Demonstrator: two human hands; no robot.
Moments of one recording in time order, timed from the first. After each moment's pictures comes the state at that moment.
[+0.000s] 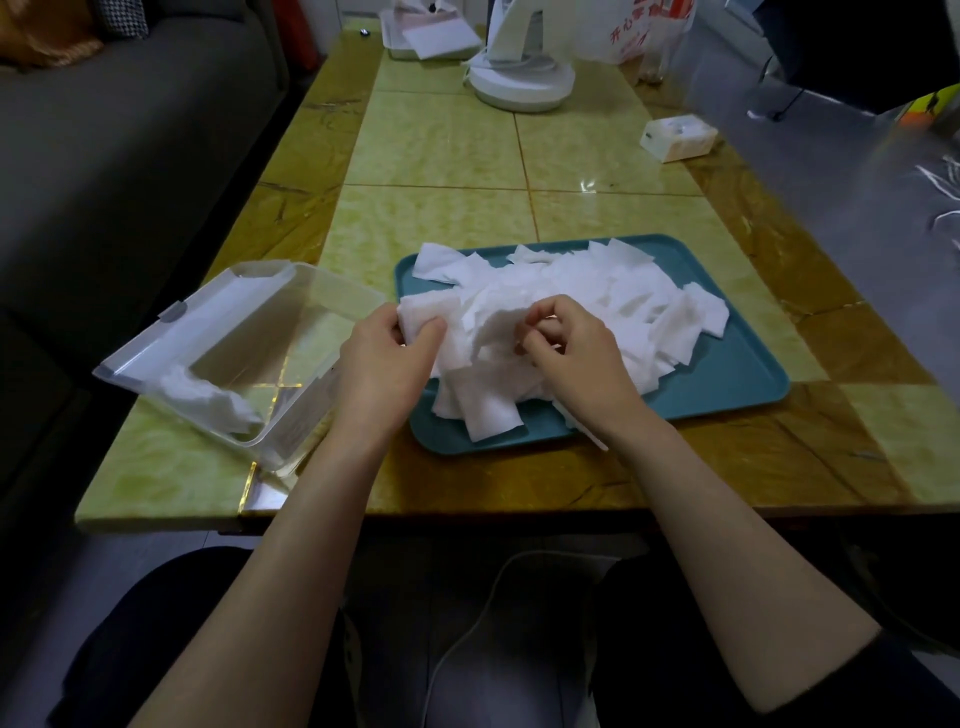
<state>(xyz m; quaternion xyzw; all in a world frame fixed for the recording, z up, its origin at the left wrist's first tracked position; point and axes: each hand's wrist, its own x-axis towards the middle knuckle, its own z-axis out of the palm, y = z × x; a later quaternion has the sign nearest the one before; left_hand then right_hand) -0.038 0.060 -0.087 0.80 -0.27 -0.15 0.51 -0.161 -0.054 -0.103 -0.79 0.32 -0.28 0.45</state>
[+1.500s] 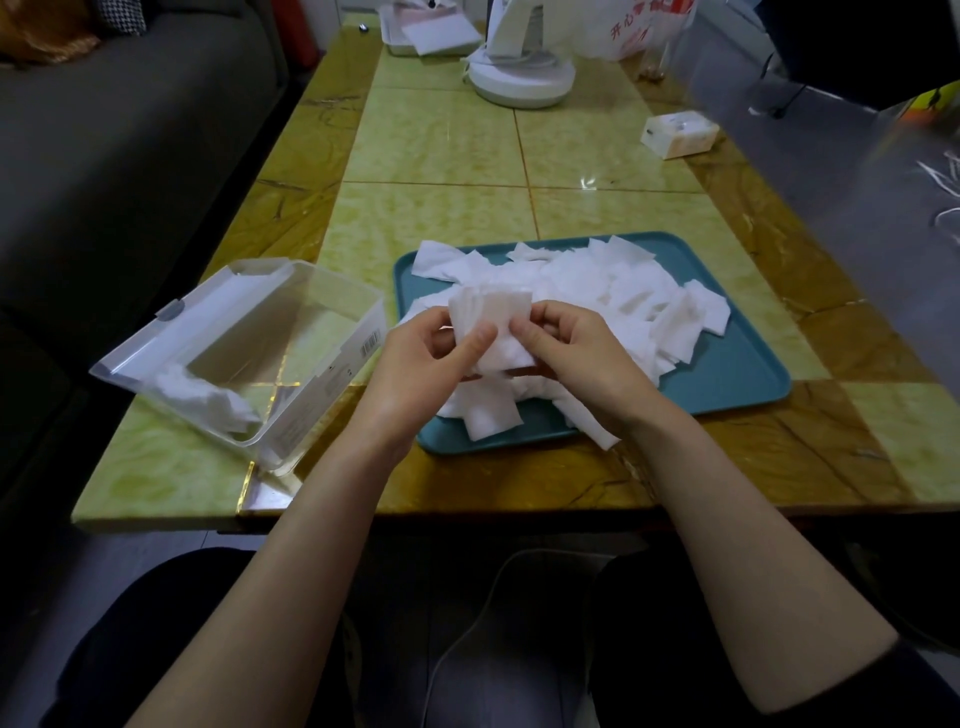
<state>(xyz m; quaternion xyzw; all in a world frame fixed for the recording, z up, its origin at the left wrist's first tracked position) -0.050 0.056 -0.095 0.65 -0.33 -0.33 0.60 -0.162 -0.052 -0.088 -0.69 0.29 -0.20 0.63</state>
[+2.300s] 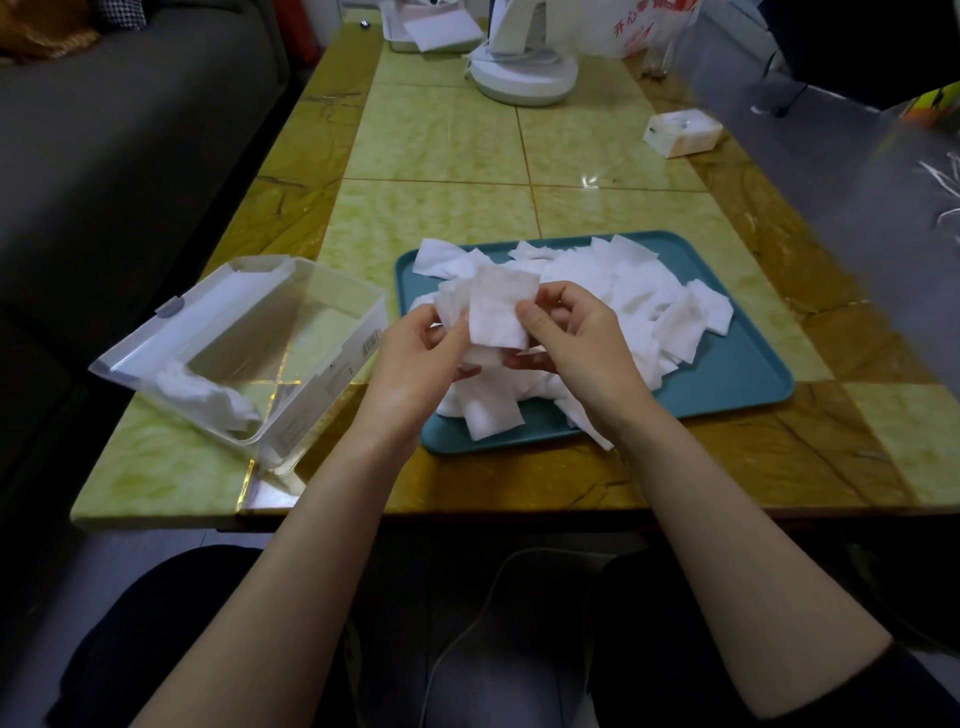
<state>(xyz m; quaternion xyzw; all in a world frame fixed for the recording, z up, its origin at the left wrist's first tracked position) -0.048 0.048 -0.100 0.64 -0.26 -0.34 0.64 -0.154 -0.044 -0.086 -0.61 0.30 -0.31 0.67</state>
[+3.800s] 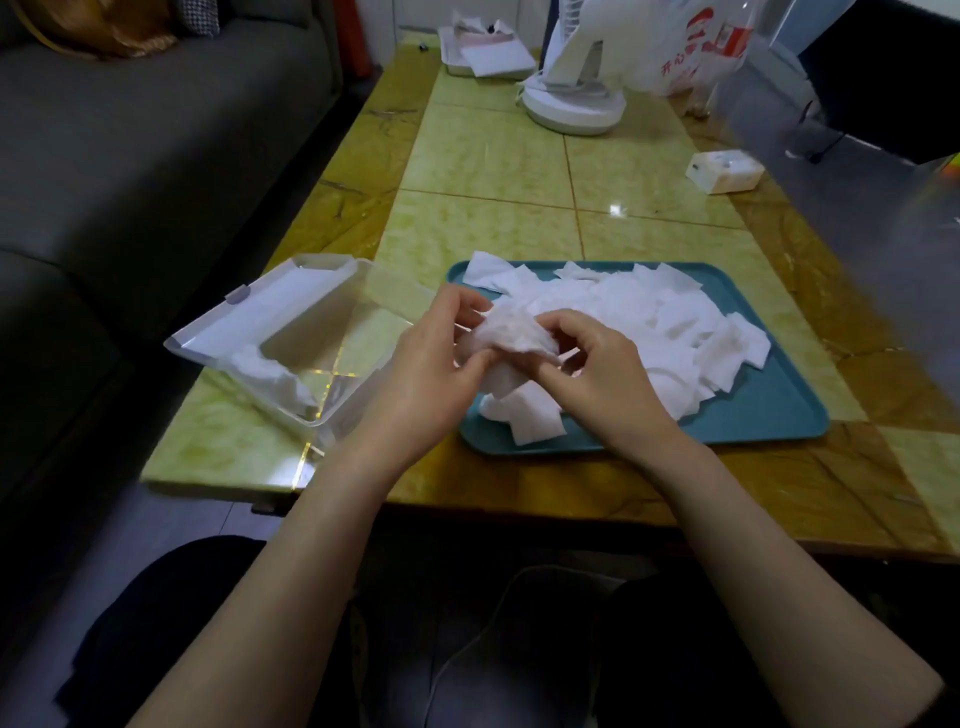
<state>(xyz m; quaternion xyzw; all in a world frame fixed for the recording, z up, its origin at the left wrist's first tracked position) -0.030 0.085 -0.083 0.74 -0.44 -0.12 0.50 -0.148 -0.025 -0.084 -0.86 0.22 -0.28 0.37</state>
